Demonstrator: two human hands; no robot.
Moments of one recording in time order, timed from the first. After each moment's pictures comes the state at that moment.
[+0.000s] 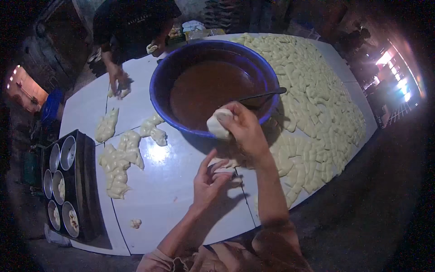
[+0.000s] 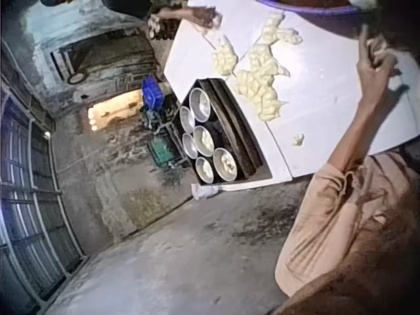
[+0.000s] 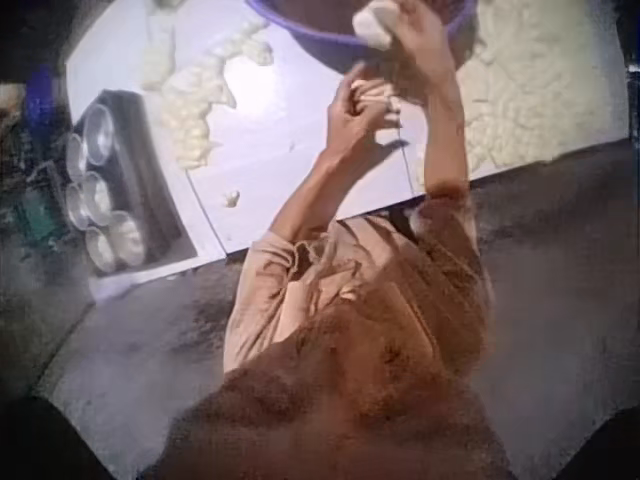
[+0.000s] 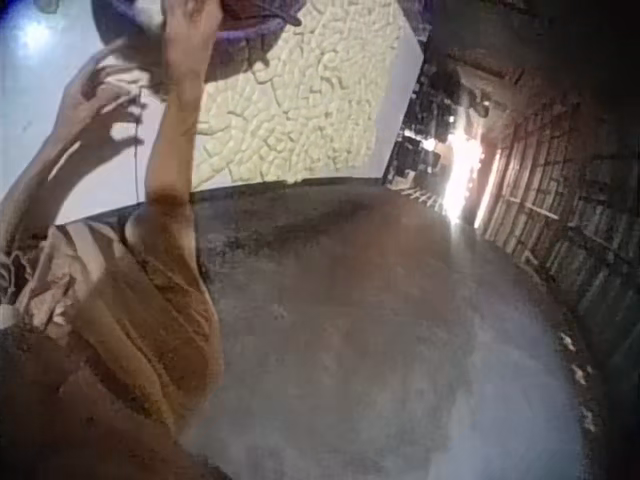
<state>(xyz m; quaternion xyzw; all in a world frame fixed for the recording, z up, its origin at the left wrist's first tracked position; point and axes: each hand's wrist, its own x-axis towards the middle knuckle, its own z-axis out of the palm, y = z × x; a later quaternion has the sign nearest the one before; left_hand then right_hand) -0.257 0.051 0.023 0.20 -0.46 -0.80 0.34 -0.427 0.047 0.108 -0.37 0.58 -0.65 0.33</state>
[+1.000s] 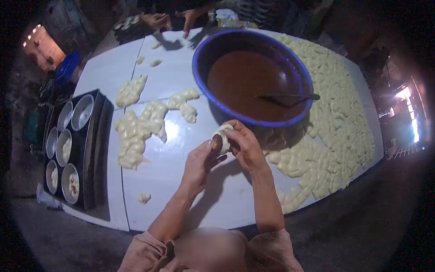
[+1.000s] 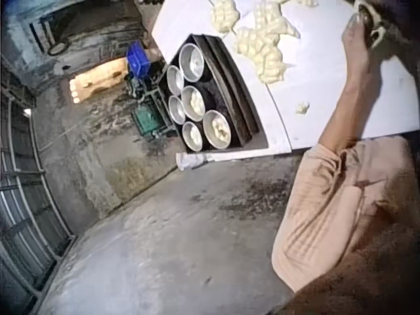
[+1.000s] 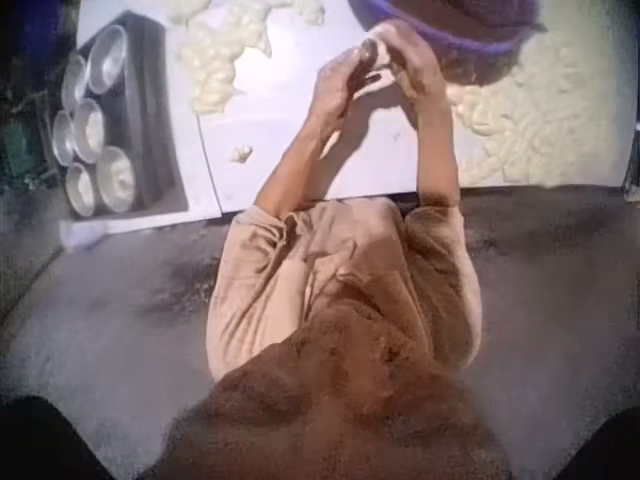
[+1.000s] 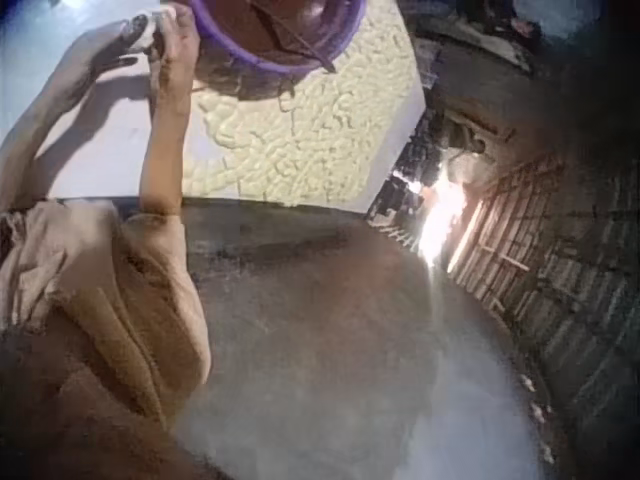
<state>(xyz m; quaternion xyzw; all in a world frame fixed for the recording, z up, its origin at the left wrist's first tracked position) -0.197 -0.004 0.040 0.28 -0.28 -0.87 0.30 -0.347 0.035 0.057 -0.22 0.44 -0.66 0.56</state>
